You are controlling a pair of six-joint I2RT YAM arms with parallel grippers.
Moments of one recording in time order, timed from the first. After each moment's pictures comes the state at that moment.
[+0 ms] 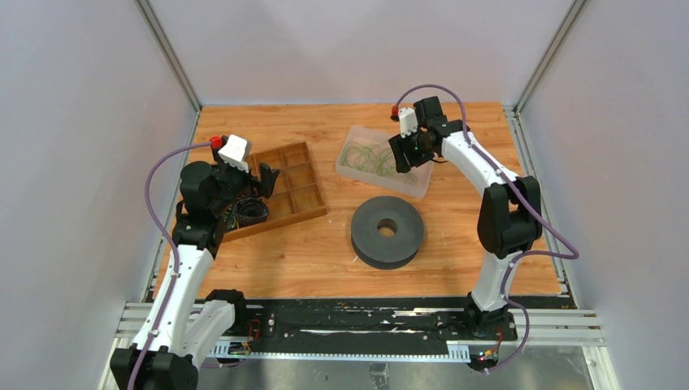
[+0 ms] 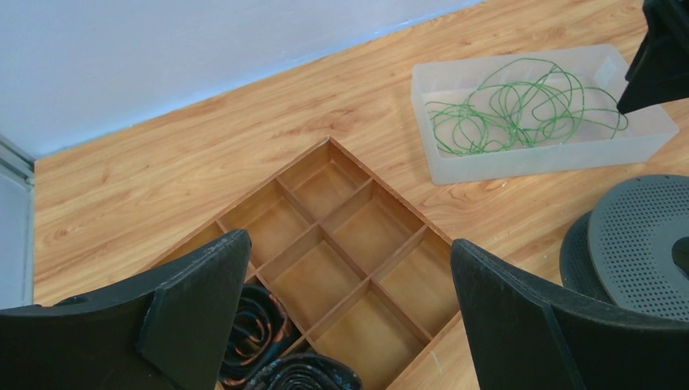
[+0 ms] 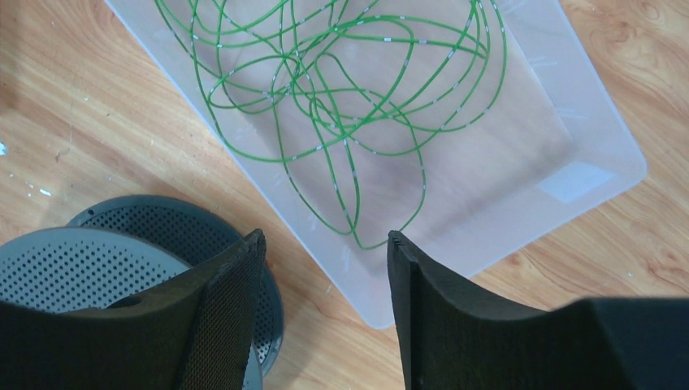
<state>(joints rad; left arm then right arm) -0.06 0.83 0.72 -0.03 0.36 0.12 0.30 1.86 1.57 -0.69 -0.22 -0.24</state>
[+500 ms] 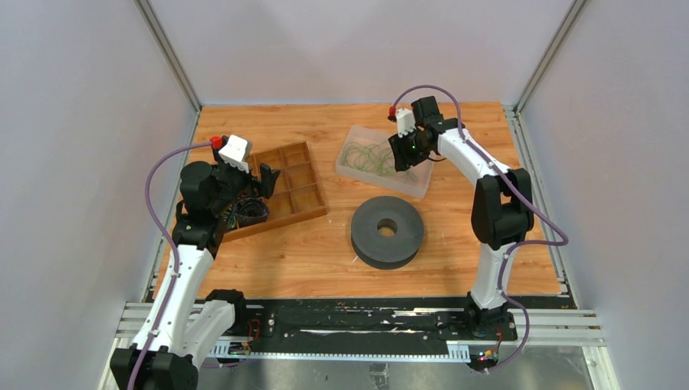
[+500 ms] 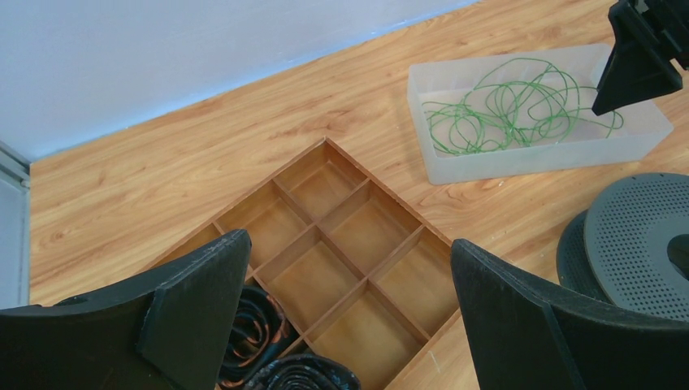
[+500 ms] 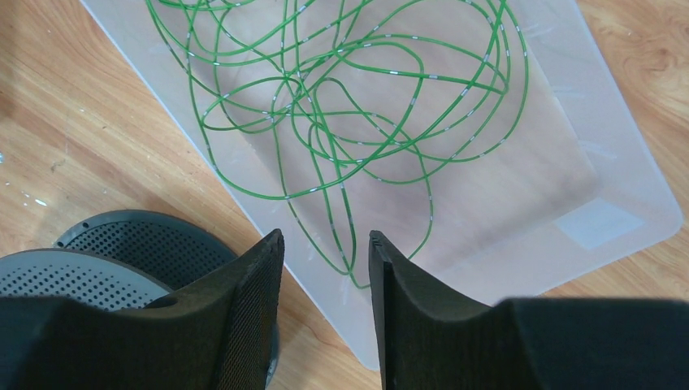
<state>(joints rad) -0.06 0.83 0.72 -0.03 0.37 0.12 0.29 1.95 1.63 -0.69 -0.28 -0.25</state>
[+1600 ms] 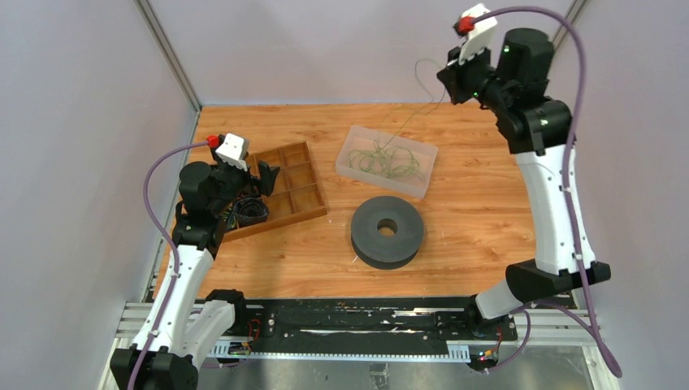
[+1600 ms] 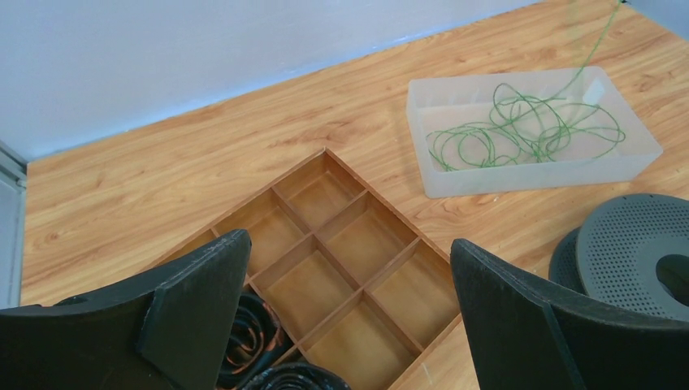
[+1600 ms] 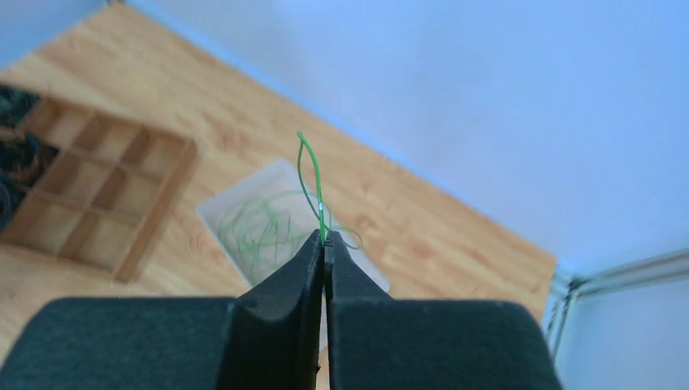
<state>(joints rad) -0.06 0.83 0.72 0.00 0.36 0.08 0.28 1.53 2.05 -0.80 -0.24 -0.25</state>
